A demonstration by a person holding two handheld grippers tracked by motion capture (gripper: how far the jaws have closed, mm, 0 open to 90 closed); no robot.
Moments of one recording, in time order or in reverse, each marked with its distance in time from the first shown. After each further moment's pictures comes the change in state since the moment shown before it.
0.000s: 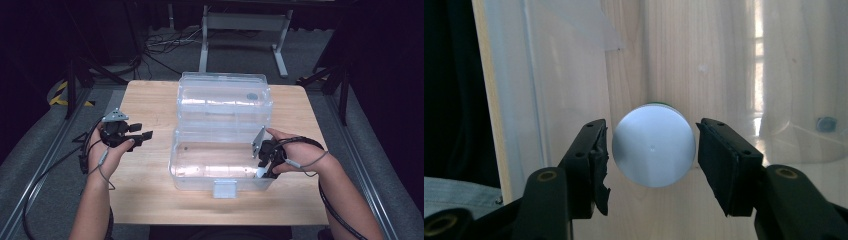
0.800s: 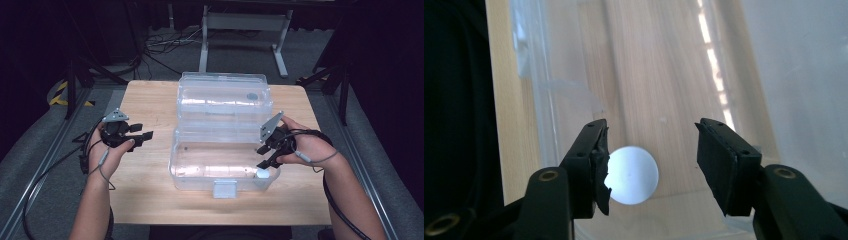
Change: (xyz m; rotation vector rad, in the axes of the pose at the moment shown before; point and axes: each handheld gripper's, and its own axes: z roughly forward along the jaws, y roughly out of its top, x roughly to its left) left arm -0.001 0.001 0.000 0.007 -0.004 0.003; right arm 0.001 -0.005 -0.043 -0.248 -0.086 0.061
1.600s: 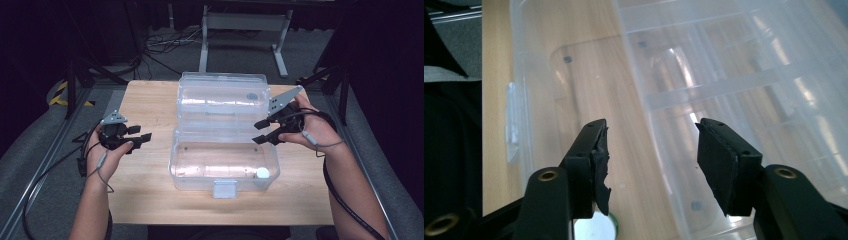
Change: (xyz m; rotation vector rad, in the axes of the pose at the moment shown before) left arm -0.001 -0.006 -0.005 -0.001 0.013 -0.012; right arm -0.018 0.023 -0.051 -0.263 -0.110 0.043
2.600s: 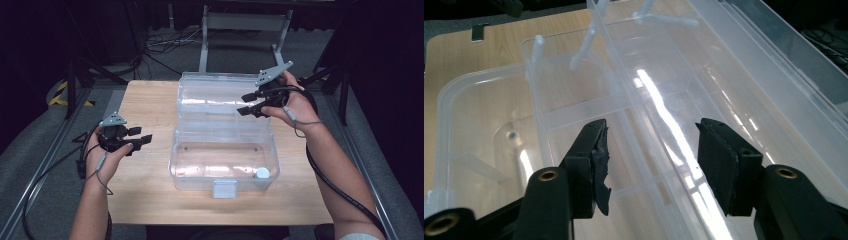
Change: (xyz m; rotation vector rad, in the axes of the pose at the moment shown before) left arm -0.007 0.000 -0.005 -0.007 -0.023 0.008; right arm -0.043 0.045 0.014 -0.134 -0.105 0.062
